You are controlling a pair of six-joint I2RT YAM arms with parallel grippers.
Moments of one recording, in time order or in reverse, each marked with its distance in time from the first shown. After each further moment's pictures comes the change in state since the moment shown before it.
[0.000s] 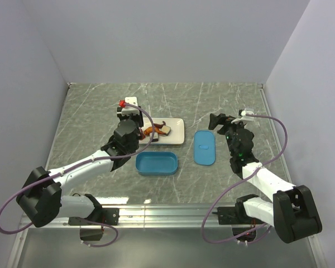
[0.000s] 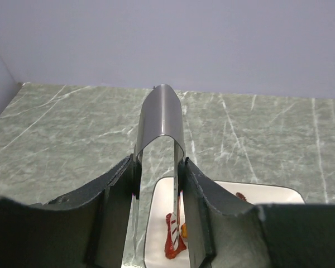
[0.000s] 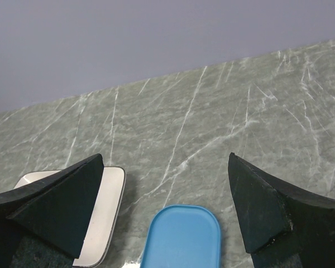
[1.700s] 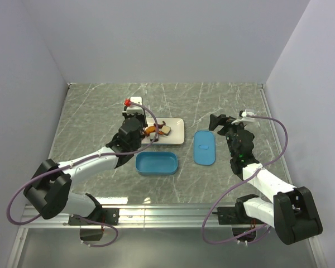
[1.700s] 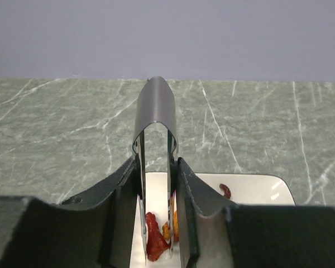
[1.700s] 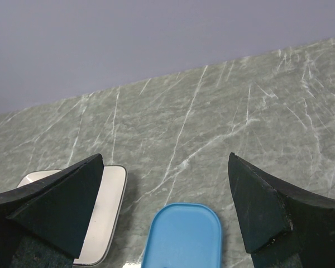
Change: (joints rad) left arm 0.022 0.101 0.013 0.044 0.105 -0.050; right arm 0.000 -0.016 -0.014 0.001 0.000 0.009
